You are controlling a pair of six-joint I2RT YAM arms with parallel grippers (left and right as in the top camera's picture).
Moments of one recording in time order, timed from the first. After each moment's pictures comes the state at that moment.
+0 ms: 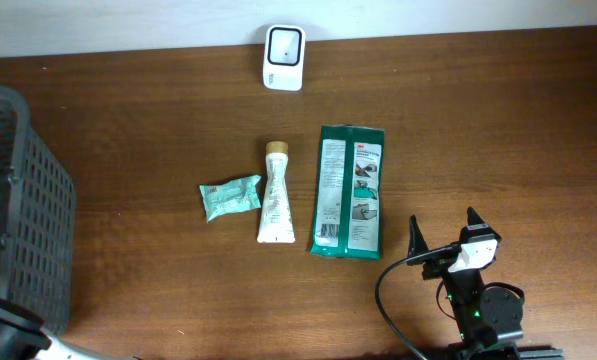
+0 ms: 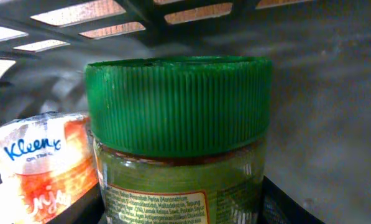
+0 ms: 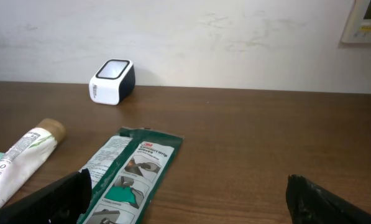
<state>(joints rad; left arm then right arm) 1.02 2.02 1.57 -0.98 -0.15 -0.43 0.09 0.01 0.01 -0.07 -0.02 0.03</state>
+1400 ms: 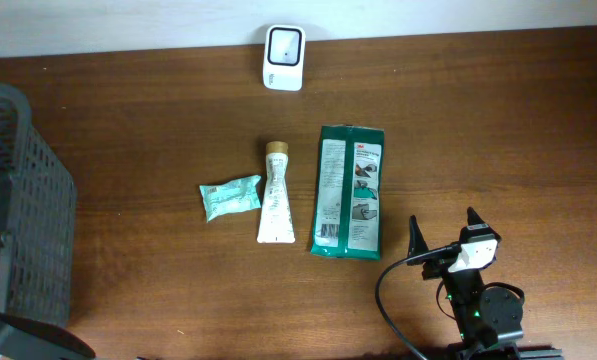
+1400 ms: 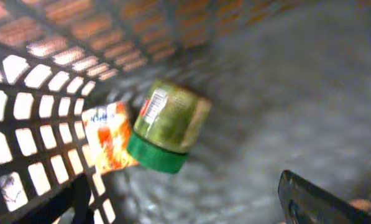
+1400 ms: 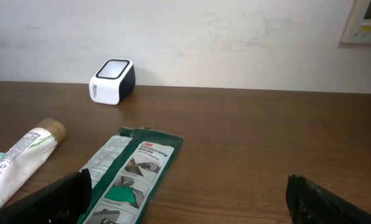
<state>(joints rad) 0.93 1.70 1.60 -1.07 -0.19 -0.31 0.09 0.01 0.01 -0.07 -0.02 0.03</state>
